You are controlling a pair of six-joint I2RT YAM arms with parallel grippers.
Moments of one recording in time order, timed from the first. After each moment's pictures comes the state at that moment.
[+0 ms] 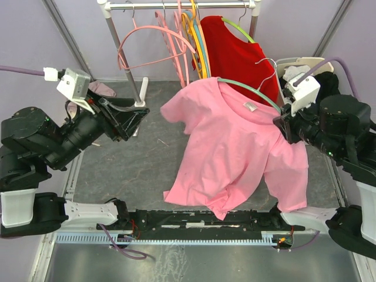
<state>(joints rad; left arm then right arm) -1.18 1.07 2.05 -0.94 -0.45 -0.20 0.69 1.11 2.05 -1.36 0.21 -0.06</state>
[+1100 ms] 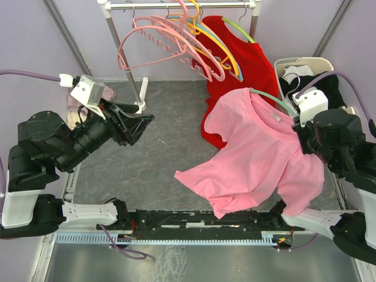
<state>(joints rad) -1.18 1.03 1.94 -0.93 -0.47 -0.20 0.69 1.04 1.94 -1.54 0.54 -0.03</state>
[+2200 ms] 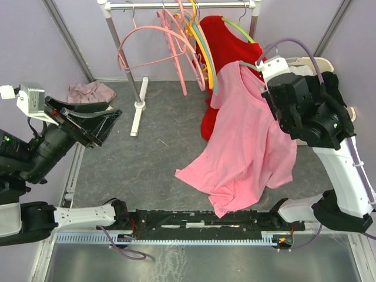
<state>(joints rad) -1.18 0.87 1.89 -0.83 -0.53 -0.20 0.69 1.31 2.02 -1.38 0.75 -0.08</state>
